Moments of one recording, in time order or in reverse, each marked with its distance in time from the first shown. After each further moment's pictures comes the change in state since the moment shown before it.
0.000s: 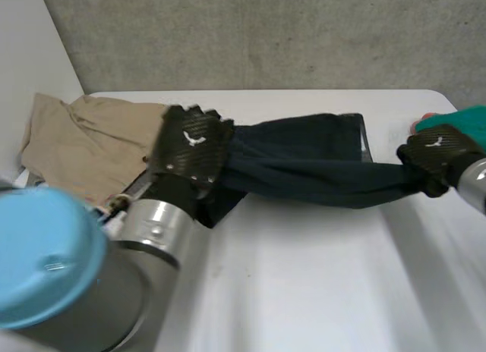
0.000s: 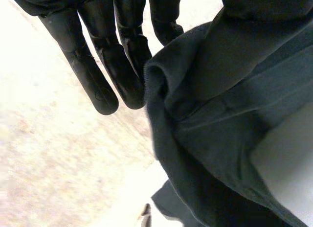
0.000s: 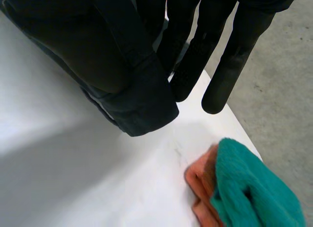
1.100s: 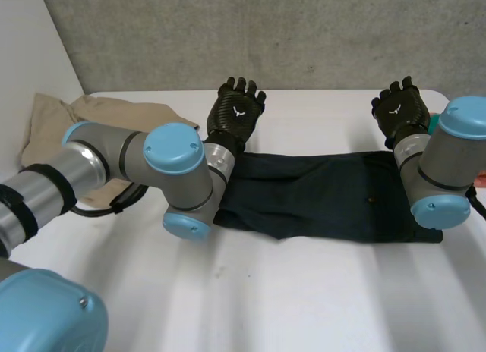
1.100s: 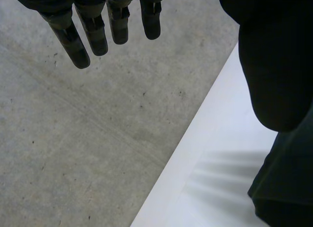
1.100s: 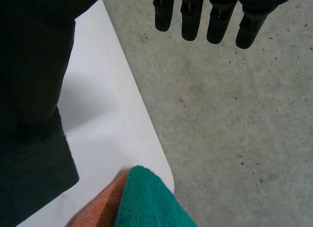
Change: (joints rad) left arm 0.136 -0.806 0.876 -0.032 0.235 0.182; right arm 0.185 0.508 -0.388 -0.500 0.299 -0.099; left_hand -0.916 -0.991 -0.979 -0.995 -0.953; right_hand -0.872 -0.952 -0.964 -0.995 -0.942
